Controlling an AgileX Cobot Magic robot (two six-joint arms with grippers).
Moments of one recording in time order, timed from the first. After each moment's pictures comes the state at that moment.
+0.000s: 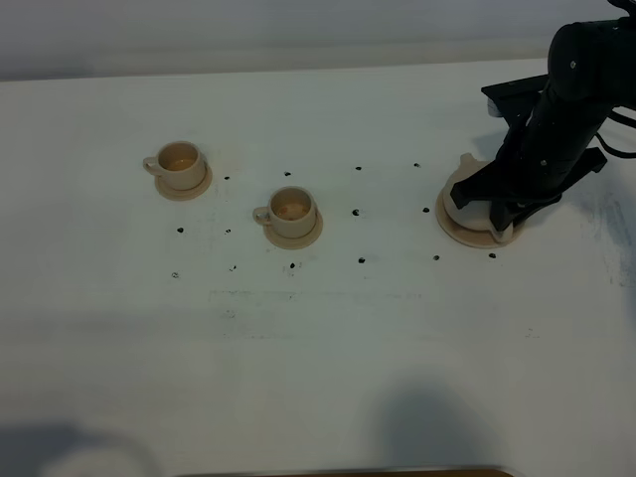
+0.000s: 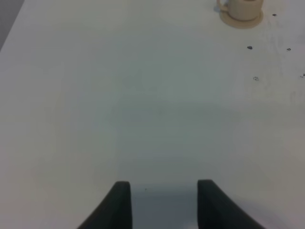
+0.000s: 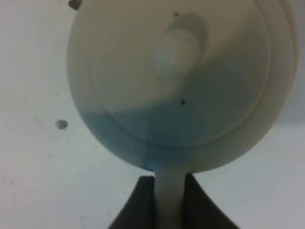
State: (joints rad) left arm 0.05 -0.01 -0.46 0.02 1.06 -0.04; right arm 0.23 2.04 -1.45 0.13 0.97 -0.10
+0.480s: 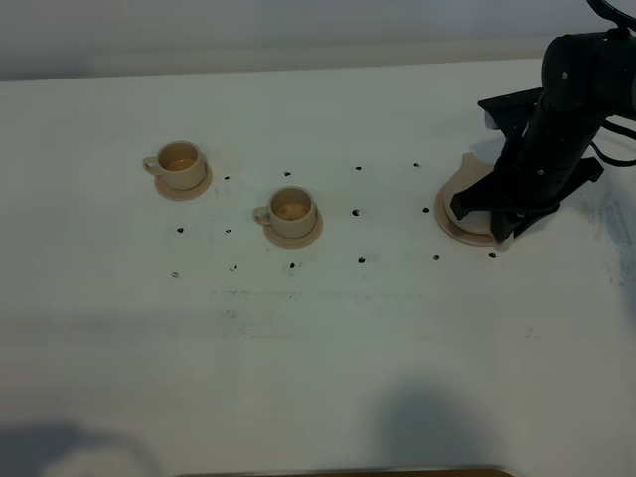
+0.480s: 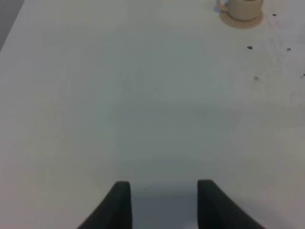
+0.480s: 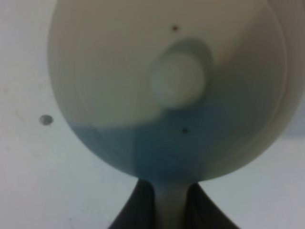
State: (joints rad) left arm 0.05 -0.01 -0.46 0.02 1.06 -0.04; right arm 0.23 2.07 -1.45 0.12 0.97 -0.11
